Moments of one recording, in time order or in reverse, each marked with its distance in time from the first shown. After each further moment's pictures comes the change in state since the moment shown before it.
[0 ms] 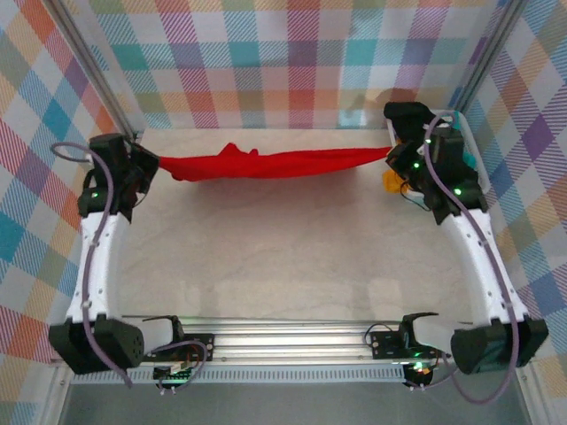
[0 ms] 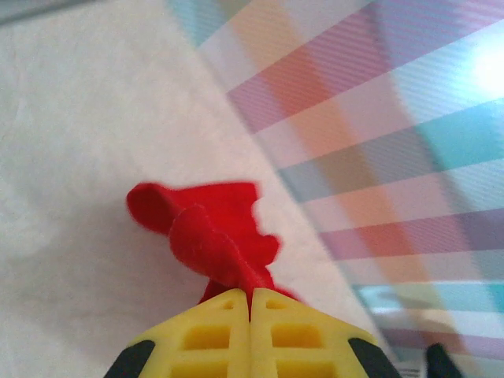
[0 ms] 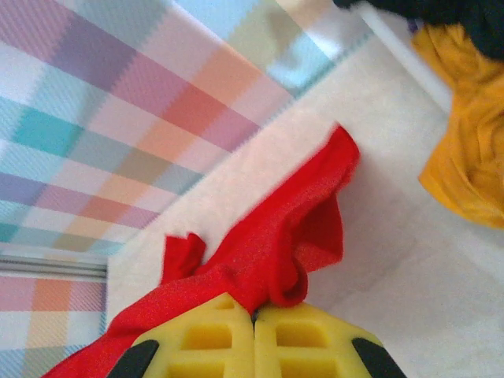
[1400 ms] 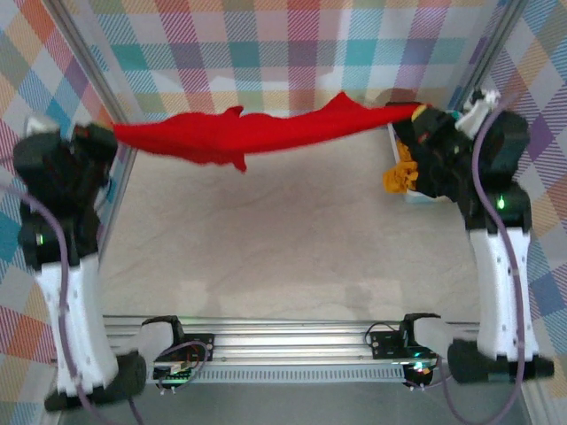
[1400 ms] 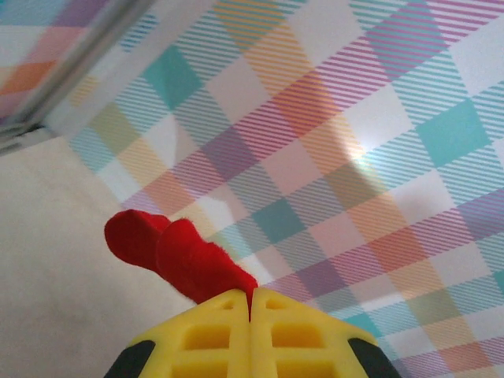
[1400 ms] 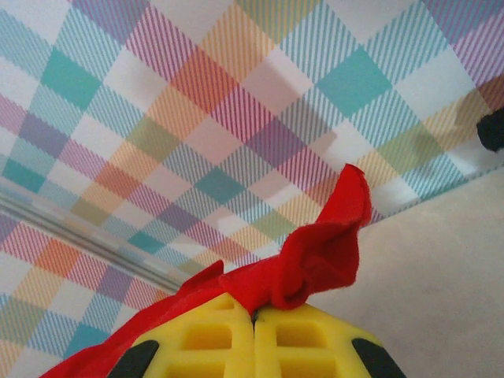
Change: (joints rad) left arm 0.021 -0.180 0.296 -0.188 -0.082 -0.013; right arm -0.100 -0.083 0.193 0.035 -0.206 -0.039
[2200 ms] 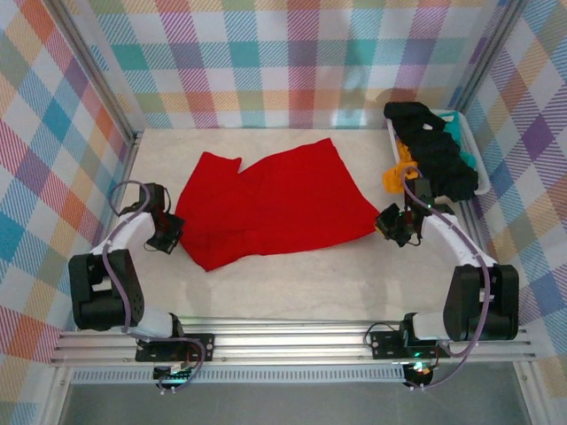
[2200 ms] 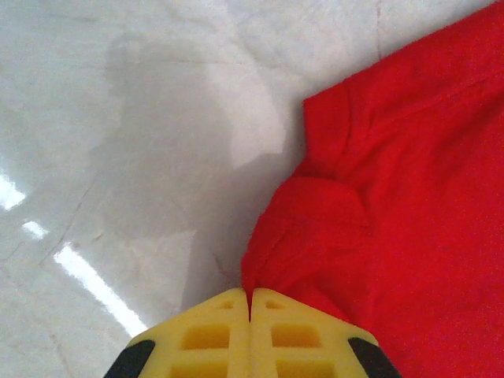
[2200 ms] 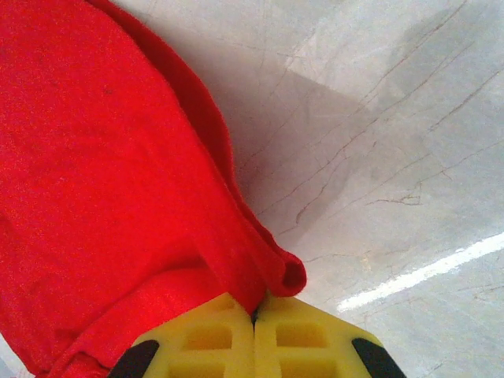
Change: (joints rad) left arm 0.000 0.455 -0.766 0.152 0.053 -0.048; right arm 0.000 0.280 -0.670 -0.048 0.012 0.141
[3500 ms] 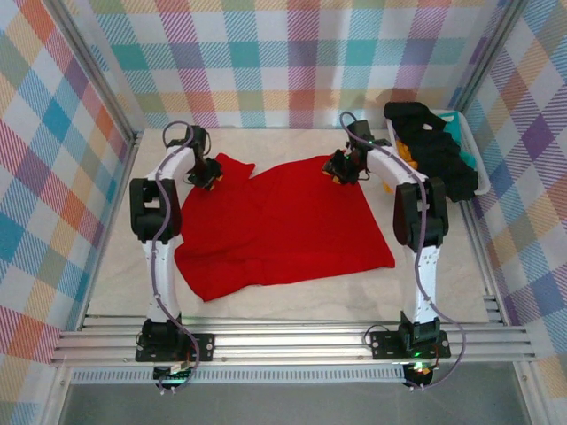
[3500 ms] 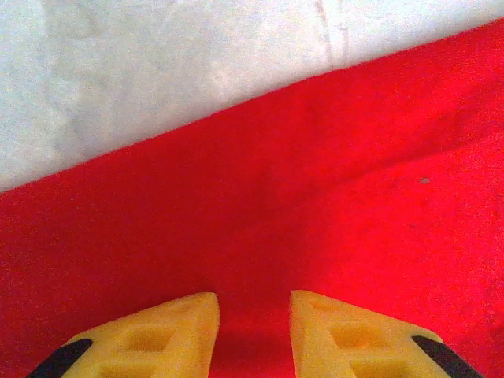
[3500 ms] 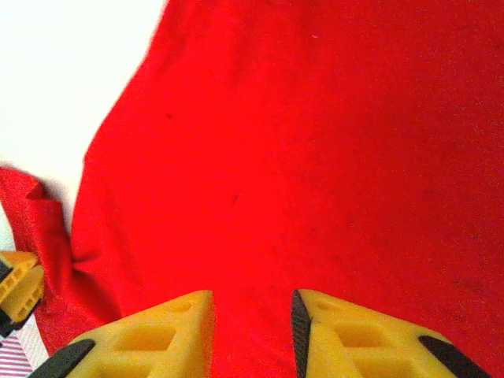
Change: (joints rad) left arm -0.185 0.914 1.114 -0.204 0.102 0.062; right arm 0.216 0.854 0.960 -0.048 -0.083 -0.121
